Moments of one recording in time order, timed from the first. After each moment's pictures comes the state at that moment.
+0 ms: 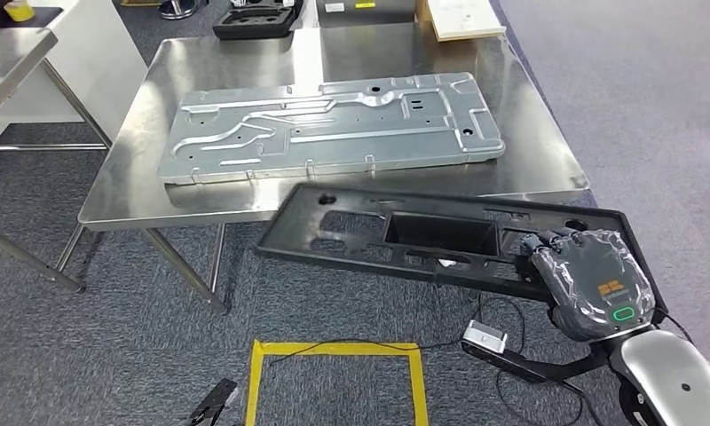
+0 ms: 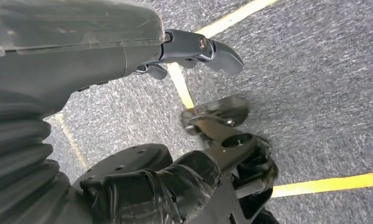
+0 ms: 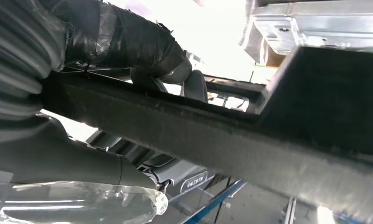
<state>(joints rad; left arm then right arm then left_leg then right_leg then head) -0.13 0.22 -0.89 -0.23 0.85 0.21 -0.23 -0.38 -0.83 0.55 -1.98 1.07 0.28 0.37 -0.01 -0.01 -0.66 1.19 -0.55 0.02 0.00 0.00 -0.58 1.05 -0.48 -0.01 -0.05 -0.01</state>
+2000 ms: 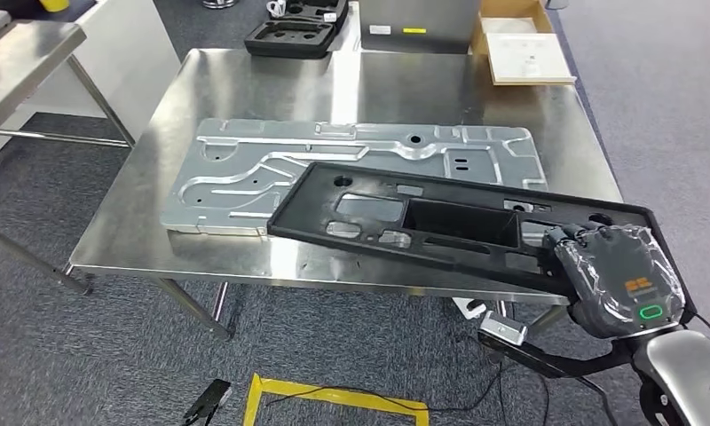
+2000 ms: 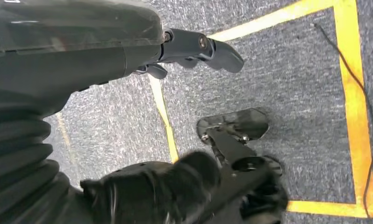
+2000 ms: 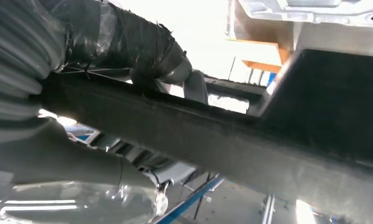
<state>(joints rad) -0.13 0.23 -0.89 -0.23 0.86 0.25 -0.19 -0.35 -0.86 0.47 -2.01 1.06 0.28 0.38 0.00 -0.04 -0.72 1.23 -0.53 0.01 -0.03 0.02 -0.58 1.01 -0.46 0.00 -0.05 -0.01</state>
